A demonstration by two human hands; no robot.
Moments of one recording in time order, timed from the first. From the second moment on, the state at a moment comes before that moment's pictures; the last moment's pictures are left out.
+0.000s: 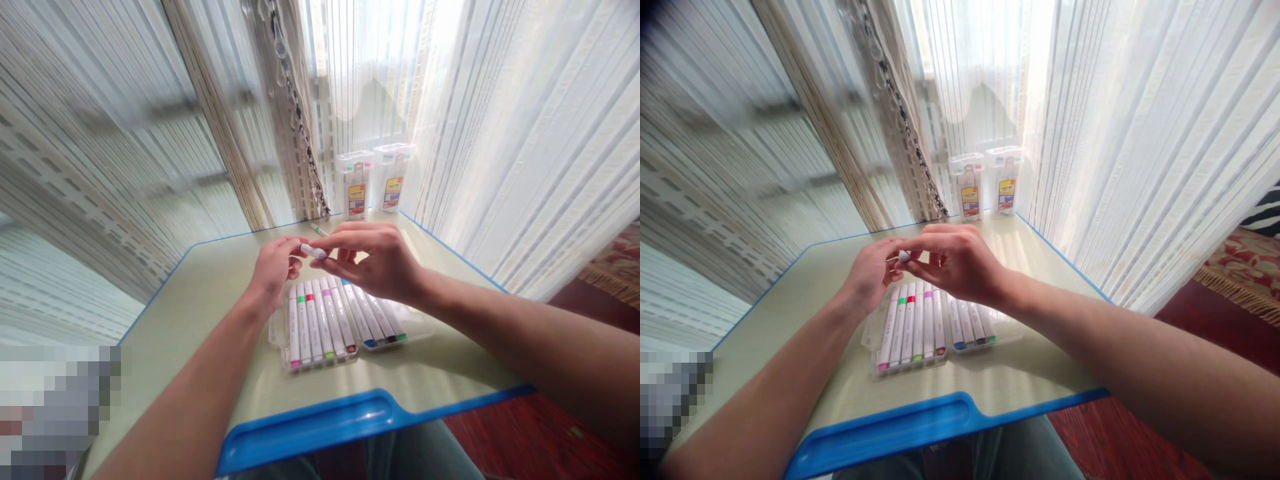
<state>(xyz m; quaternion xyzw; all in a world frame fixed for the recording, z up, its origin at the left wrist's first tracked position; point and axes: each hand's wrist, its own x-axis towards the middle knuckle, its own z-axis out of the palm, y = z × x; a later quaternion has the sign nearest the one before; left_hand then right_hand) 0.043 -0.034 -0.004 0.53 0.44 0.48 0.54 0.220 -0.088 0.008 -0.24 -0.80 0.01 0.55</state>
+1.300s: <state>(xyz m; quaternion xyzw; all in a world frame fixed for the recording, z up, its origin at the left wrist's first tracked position) 0.049 -0.043 0.002 0.58 0.33 0.54 0.51 0.235 -0.065 0.003 -0.41 -0.76 0.18 0.47</state>
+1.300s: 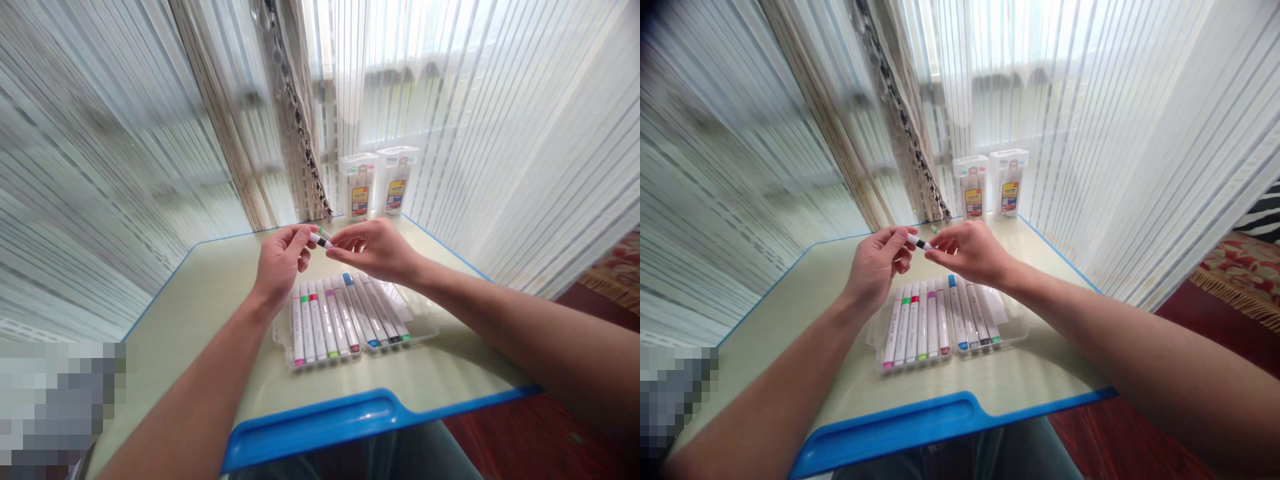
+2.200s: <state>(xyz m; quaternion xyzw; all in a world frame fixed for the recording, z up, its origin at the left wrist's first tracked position) 0.054 -0.056 0.002 0.71 0.34 0.48 0.39 0.263 -0.055 0.032 -0.60 -0.77 0.11 0.21</state>
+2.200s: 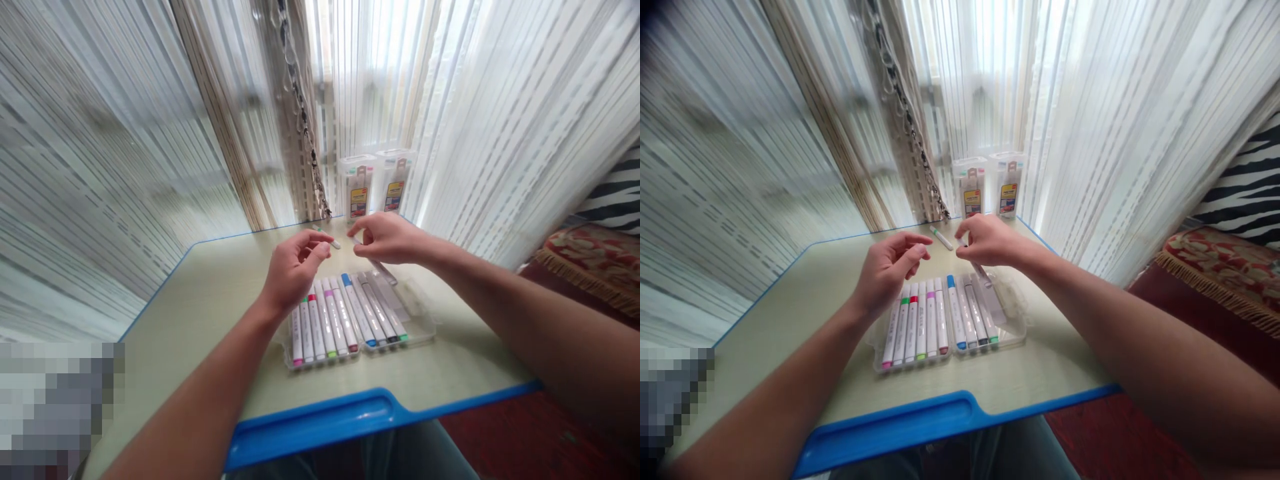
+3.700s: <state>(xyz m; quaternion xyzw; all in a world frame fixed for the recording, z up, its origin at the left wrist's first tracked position) 0.089 -0.108 -0.002 0.97 0.10 0.20 0.06 0.283 -0.057 0.039 -0.57 -0.78 0.24 0.01</state>
